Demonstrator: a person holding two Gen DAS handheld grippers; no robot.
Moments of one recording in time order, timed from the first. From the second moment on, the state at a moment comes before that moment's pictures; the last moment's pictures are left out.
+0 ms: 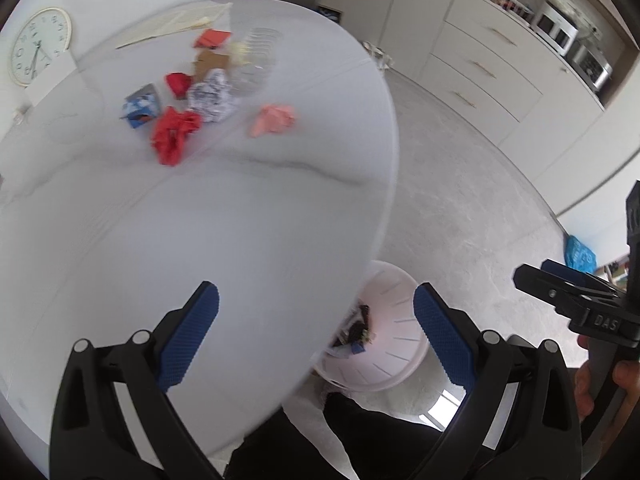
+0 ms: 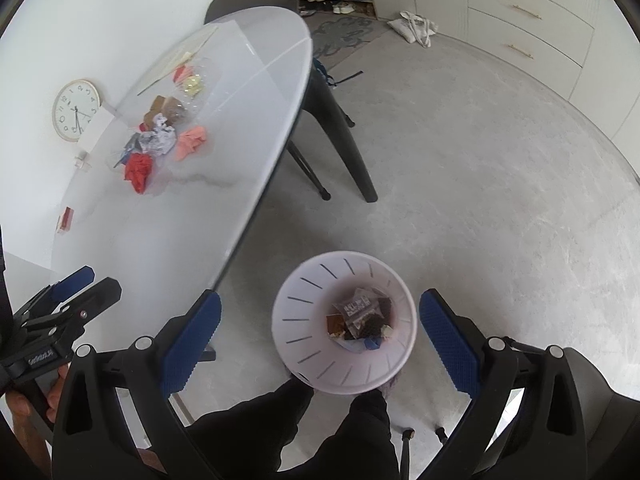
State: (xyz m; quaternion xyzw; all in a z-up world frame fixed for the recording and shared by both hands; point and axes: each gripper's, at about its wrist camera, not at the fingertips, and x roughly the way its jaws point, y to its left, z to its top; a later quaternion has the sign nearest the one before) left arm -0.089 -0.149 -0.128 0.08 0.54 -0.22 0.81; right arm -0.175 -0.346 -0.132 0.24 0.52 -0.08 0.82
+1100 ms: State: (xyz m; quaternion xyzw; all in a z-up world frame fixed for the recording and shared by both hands) left arm 0.129 -0.095 -0.211 0.10 0.54 -0.21 0.81; right arm 0.039 -0.241 -0.138 0.17 0.53 -0.09 0.82
